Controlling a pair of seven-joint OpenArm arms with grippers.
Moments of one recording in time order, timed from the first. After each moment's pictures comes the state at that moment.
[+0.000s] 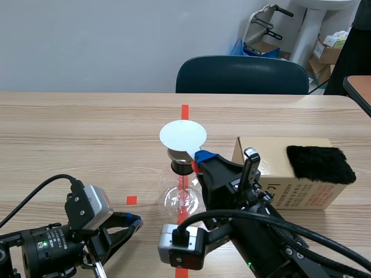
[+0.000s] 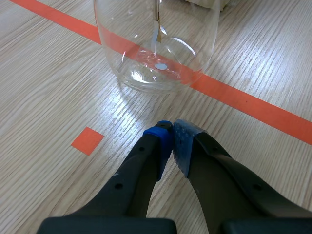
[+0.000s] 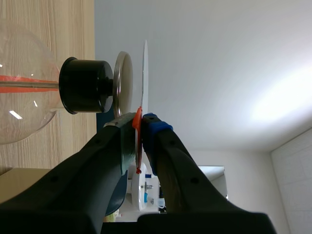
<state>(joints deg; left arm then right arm) 3.2 -36.2 44.9 69.4 -8.8 -14.8 -27.7 -26.9 9.1 -18.1 91.6 -91.3 -28.2 14.3</state>
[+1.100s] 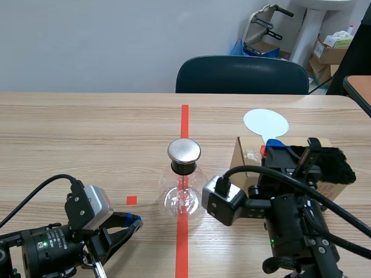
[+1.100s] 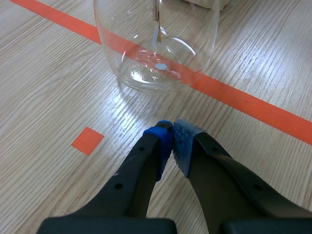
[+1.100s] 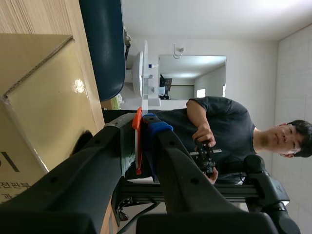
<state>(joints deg) 3.2 -36.2 44.9 69.4 -8.8 -14.8 -27.7 -26.9 9.1 -18.1 91.6 -91.3 -28.2 -18.7</state>
